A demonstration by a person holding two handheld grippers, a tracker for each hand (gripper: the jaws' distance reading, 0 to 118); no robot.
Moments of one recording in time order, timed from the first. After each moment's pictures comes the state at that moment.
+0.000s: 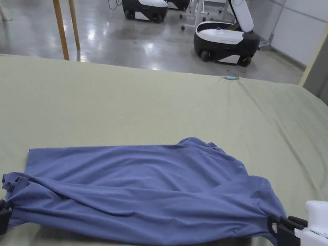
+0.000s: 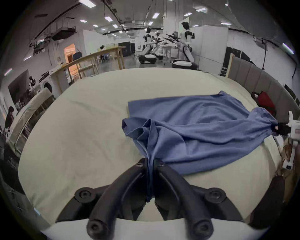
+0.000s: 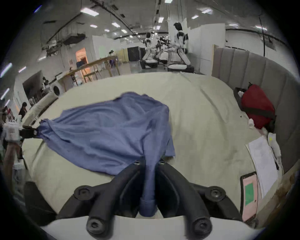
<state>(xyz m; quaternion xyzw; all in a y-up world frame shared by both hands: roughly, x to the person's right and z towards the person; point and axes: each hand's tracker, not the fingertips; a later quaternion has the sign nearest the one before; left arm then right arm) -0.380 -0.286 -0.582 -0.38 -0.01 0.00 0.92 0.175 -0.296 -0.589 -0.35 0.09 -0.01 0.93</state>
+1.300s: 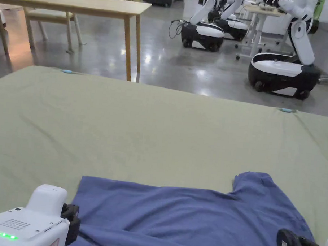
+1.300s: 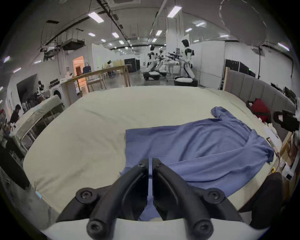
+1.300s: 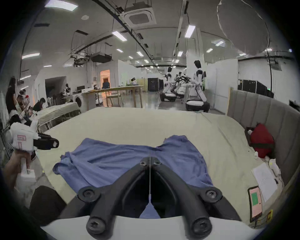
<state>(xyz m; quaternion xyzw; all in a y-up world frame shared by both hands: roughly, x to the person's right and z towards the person) -0.394 -0.293 -0.530 -0.32 0.02 0.01 0.95 0.059 -0.262 -0.530 -0.20 0.15 0.02 0.97</state>
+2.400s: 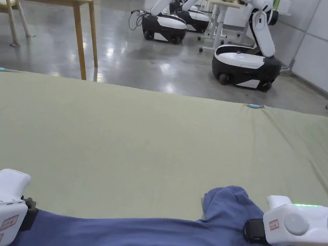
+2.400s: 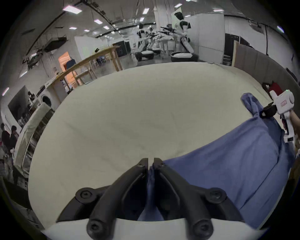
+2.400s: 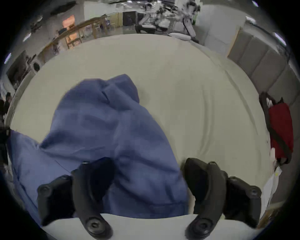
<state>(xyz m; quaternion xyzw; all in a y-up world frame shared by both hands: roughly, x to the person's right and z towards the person) -0.382 -0.310 -0.727 -0.41 0.00 -0.07 0.91 0.125 -0.374 -0.855 -0.51 0.01 0.06 0.86</state>
